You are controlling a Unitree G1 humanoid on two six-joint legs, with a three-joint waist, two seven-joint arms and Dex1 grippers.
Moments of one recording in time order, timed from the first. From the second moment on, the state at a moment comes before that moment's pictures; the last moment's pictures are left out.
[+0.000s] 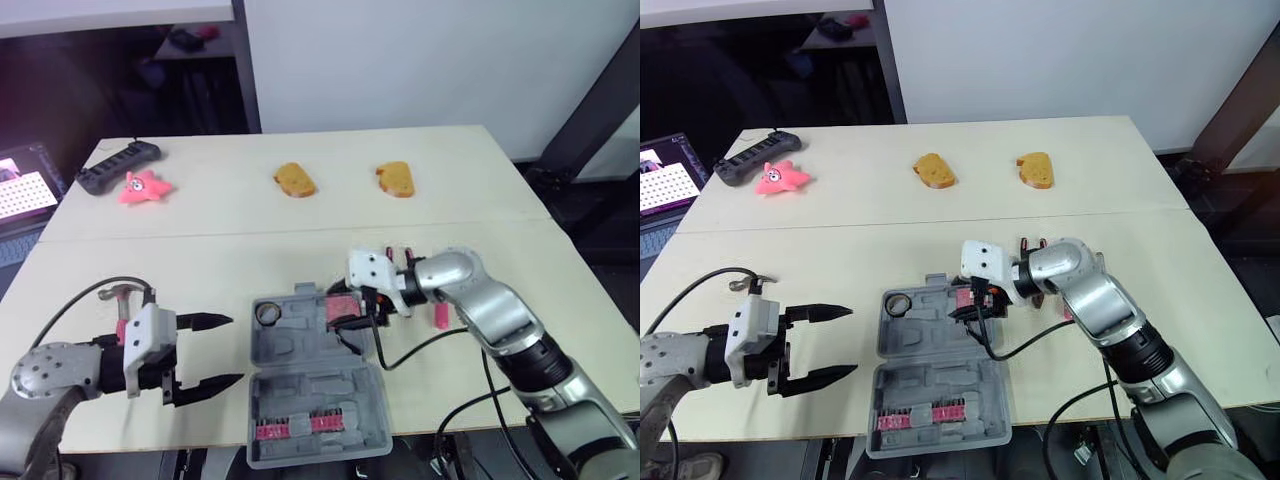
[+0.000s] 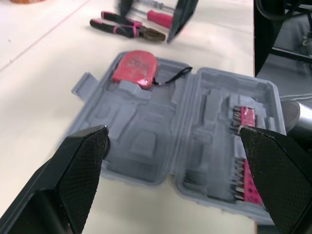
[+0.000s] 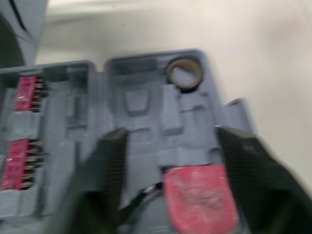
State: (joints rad) left arm 0.22 0.82 0.25 -0.41 -0.54 0.21 -1.18; right arm -0.56 -0.58 0.37 -0.16 0.13 0.58 1.16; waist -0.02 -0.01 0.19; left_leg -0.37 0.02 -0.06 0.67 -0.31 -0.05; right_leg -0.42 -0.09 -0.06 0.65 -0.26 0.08
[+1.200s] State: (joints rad) left arm 0.18 0.84 0.25 -0.38 -0.53 0.21 -1.22; right arm -0.51 -0.50 0.33 0.30 0.08 0.15 1.10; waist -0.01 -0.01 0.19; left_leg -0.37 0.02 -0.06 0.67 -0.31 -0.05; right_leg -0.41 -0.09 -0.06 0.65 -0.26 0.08
